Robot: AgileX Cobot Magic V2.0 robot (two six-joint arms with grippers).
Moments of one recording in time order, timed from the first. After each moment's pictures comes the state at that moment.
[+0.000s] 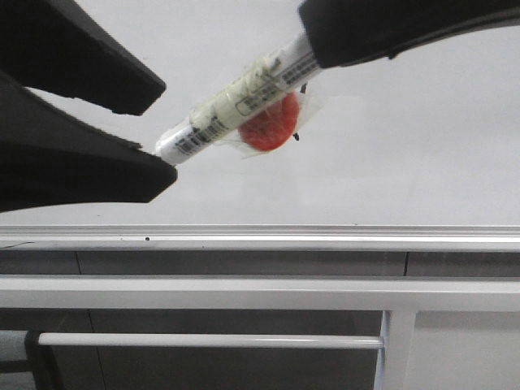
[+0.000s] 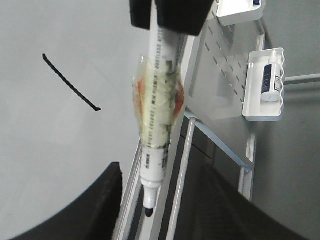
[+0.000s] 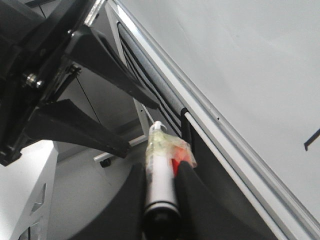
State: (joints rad) left arm -1.20 0.97 -0.56 0.94 0.29 -0.39; right arm 0.72 0.88 -0.63 0.87 0.41 -0.91
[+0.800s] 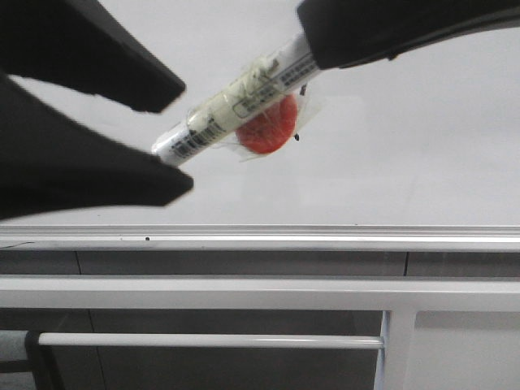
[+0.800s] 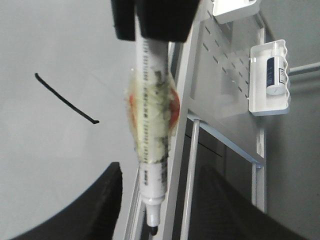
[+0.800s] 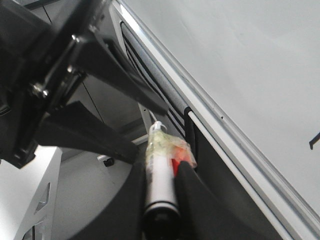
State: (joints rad) left arm -1.20 1.01 -0.56 1.04 0.27 -0.39; right arm 0.72 0.88 -0.63 0.88 0.42 -0.91
